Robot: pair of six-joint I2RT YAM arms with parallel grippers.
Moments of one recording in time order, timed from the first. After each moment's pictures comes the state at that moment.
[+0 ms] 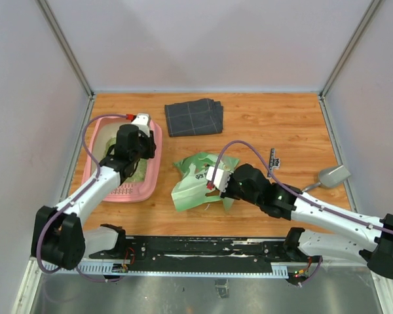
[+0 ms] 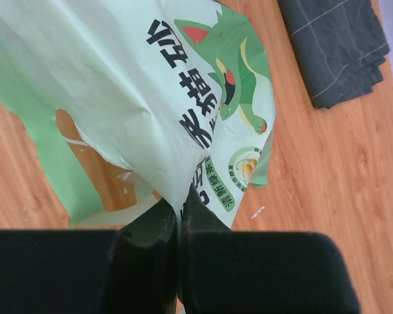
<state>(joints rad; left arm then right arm) -0.29 1.24 0.78 -0.08 -0.07 -0.15 1.03 1.00 0.71 -0.29 0.16 -0.52</state>
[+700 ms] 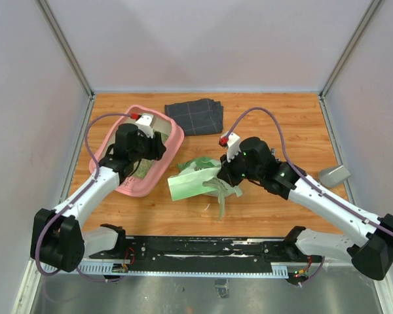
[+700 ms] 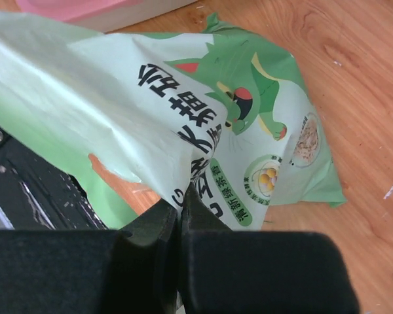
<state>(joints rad) -0.29 1.19 0.74 -0.05 0.18 -0.08 0.83 1.09 0.93 -0.45 -0.12 0.09</state>
